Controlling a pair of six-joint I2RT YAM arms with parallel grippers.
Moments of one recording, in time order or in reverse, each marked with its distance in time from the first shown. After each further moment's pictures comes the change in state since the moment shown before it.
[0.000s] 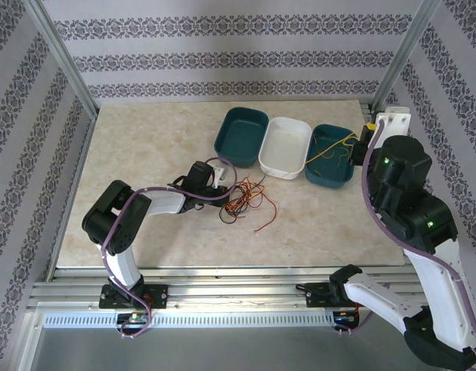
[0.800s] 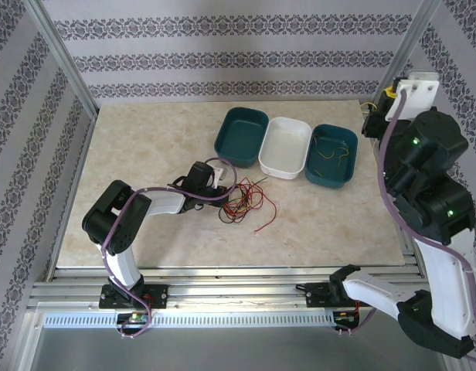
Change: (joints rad) left arm 0.000 0.000 -0.003 0.000 -0.017 0.000; right arm 0.000 0.167 0.301 0.056 0.032 -0.137
